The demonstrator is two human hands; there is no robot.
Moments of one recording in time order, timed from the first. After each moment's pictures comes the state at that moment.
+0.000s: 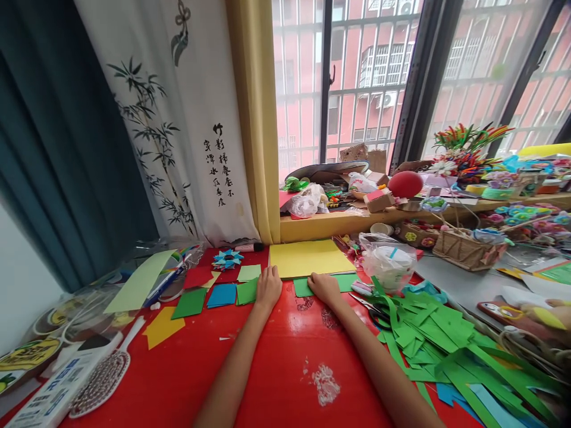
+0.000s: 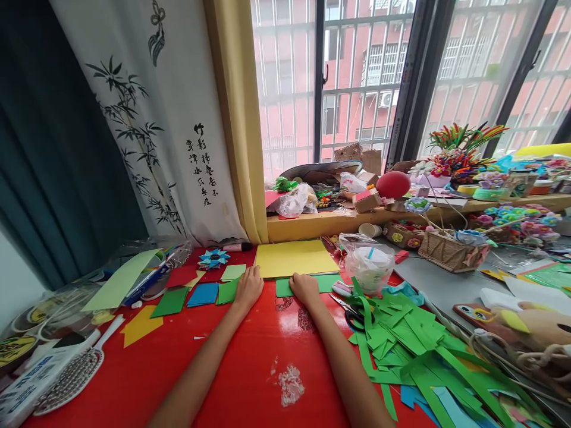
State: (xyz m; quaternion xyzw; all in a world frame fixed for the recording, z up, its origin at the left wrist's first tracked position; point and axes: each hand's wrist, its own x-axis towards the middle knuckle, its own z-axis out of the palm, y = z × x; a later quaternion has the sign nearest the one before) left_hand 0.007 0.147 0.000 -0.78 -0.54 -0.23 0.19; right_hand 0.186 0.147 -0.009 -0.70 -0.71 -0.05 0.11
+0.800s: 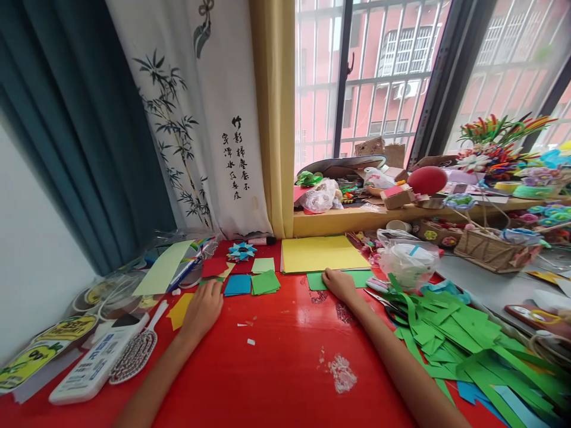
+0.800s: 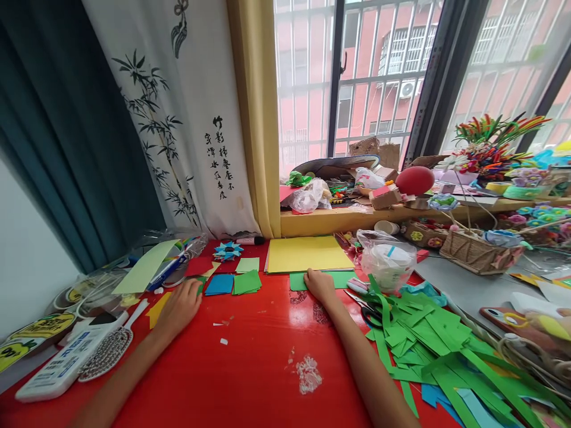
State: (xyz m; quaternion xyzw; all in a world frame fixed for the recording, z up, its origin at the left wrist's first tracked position) left_hand -0.188 0.059 0.017 -0.74 -0.62 -0.19 0.18; right_hand 0.184 0.132 0.000 -0.69 -0.71 -0.05 0.10
